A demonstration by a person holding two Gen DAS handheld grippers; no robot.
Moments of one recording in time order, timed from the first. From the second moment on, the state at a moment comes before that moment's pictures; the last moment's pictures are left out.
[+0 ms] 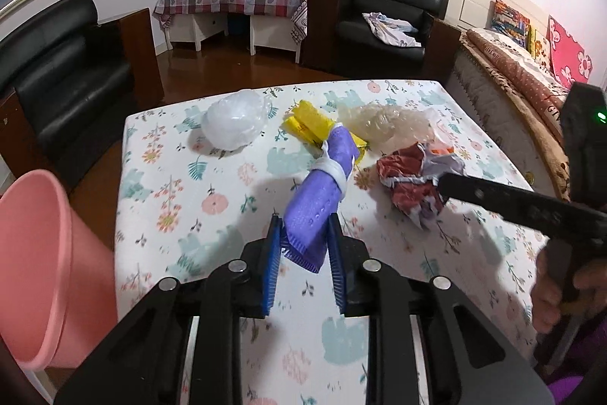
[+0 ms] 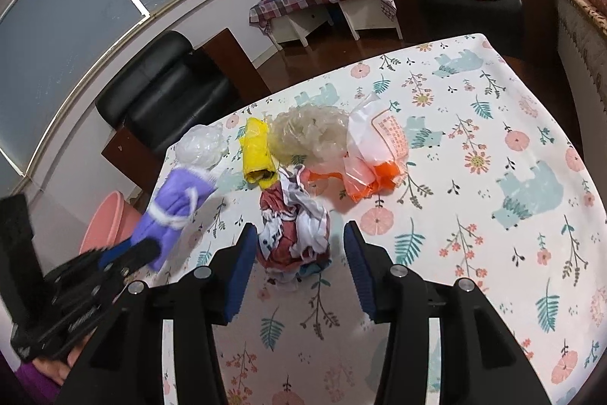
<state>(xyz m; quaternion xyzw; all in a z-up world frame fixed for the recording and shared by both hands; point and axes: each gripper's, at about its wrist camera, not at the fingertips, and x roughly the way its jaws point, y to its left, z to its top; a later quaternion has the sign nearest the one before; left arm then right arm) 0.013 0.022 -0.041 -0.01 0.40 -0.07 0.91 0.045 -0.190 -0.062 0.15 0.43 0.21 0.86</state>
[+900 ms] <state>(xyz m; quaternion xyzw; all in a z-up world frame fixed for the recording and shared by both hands) -0.045 0.045 -0.021 -0.05 0.37 -0.04 0.93 -0.006 -0.164 -0.027 0.11 0.39 0.24 0.88</state>
